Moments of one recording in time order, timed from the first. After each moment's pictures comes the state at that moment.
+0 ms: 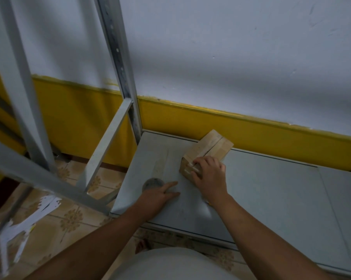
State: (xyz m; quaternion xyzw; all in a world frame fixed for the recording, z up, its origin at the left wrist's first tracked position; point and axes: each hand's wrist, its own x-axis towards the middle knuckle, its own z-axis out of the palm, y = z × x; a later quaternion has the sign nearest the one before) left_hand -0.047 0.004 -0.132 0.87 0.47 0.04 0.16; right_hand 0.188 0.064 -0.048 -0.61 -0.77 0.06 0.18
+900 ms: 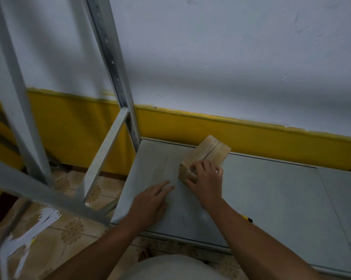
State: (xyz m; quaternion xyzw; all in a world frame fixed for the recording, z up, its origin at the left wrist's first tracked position) left_hand -0.059 -0.010 -0.101 0.82 0.54 0.15 0.13; right_hand 0.179 0.070 -0.057 -0.62 -0.76 0.01 0.17
